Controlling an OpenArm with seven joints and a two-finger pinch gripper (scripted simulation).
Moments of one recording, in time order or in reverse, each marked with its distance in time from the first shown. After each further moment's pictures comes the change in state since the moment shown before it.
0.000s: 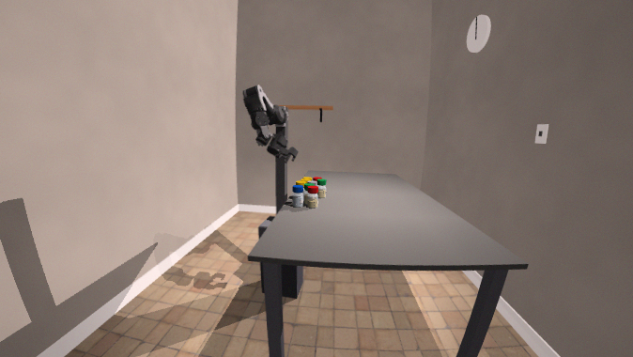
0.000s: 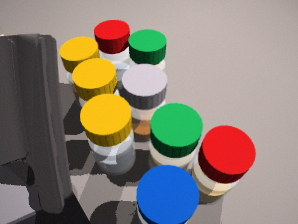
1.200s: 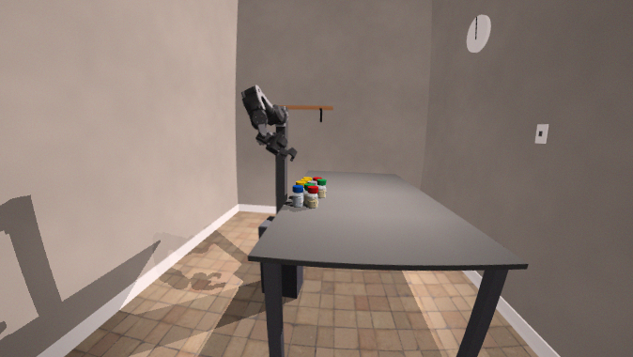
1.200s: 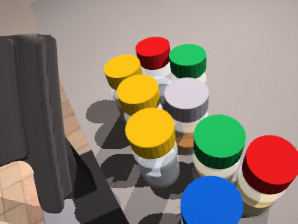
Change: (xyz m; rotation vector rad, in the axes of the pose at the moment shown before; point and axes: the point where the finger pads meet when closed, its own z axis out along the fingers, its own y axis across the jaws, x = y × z) arm 0.003 -0.006 -0.009 0.173 0.034 0.098
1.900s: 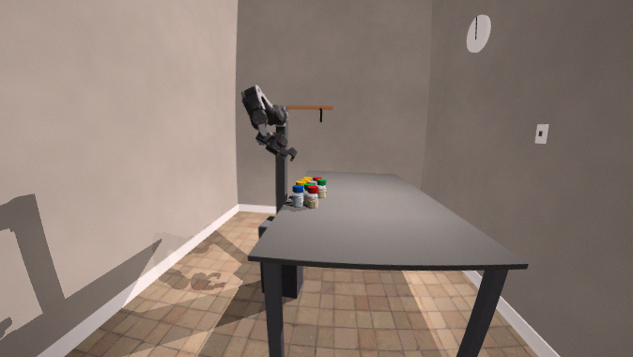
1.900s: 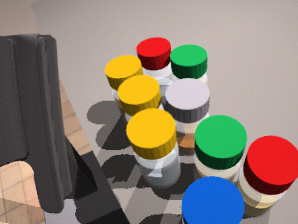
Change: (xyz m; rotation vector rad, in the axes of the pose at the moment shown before) arm 0.000 0.000 0.000 0.003 0.001 0.002
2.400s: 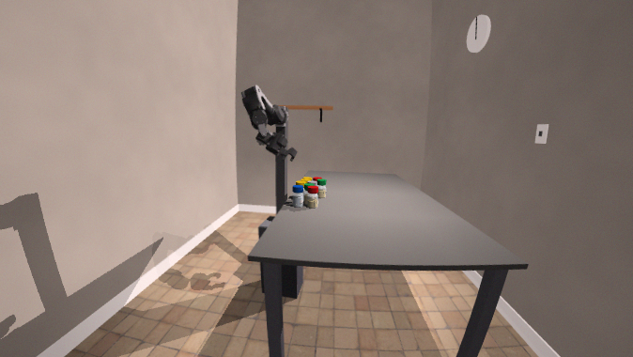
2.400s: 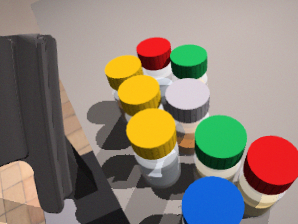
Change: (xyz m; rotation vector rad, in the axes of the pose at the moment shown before) arm 0.000 0.000 0.000 0.000 0.000 0.000
